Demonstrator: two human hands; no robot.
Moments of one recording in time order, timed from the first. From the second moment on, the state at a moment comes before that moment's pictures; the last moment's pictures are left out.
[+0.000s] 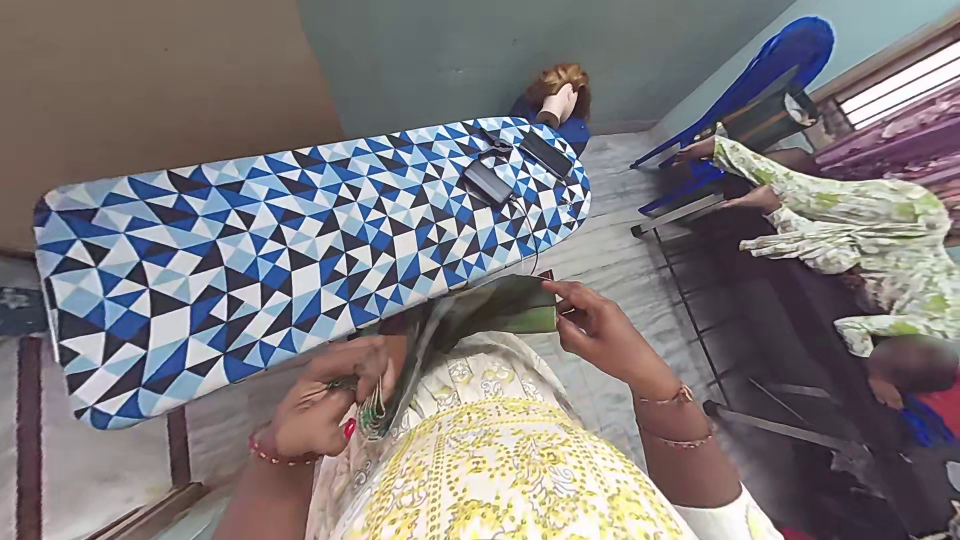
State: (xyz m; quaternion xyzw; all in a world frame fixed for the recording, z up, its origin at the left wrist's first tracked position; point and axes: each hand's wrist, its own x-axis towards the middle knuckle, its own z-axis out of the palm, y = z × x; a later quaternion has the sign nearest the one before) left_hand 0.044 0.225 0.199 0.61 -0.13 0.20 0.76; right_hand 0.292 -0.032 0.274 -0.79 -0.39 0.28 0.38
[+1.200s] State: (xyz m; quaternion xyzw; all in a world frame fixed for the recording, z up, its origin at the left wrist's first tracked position) left_hand 0.070 0.182 0.179 0.48 -0.15 -0.03 0.86; right_hand 0.243 -0.016 0.228 -0.77 -0.43 0.17 0.44
